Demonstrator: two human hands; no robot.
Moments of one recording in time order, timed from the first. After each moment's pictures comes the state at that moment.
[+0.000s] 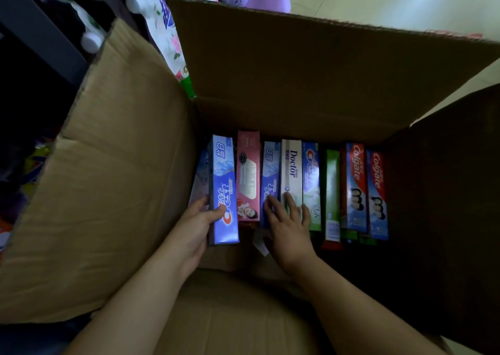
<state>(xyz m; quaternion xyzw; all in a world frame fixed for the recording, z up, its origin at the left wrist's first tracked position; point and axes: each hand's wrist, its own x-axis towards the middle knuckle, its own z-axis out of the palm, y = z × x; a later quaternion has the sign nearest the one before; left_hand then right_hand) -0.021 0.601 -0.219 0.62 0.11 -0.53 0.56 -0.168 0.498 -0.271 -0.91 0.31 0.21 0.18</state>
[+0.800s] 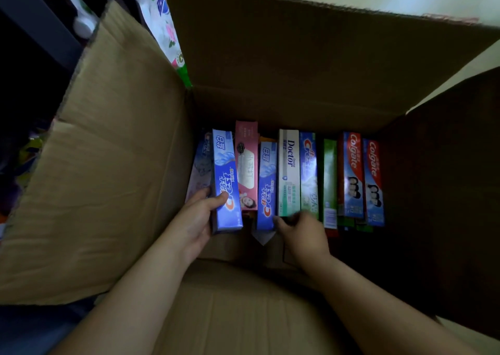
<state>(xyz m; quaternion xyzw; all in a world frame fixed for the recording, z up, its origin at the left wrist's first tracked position) -0.025 0.600 -0.219 0.60 0.11 -0.56 0.56 -0.188 0.505 -0.271 -0.67 0.63 0.07 0.38</state>
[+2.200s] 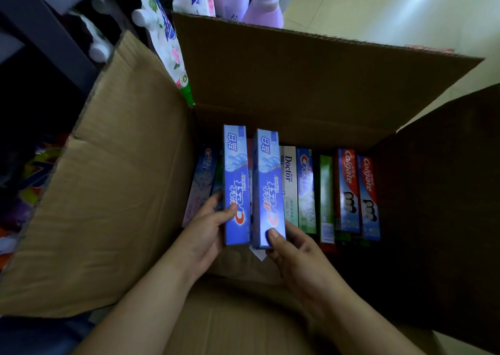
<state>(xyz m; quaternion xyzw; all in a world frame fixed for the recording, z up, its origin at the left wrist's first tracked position) -0.035 0.595 -0.207 0.52 0.09 -0.58 0.62 -0.184 0.533 -0.197 -0.34 0.41 -0.13 0.84</state>
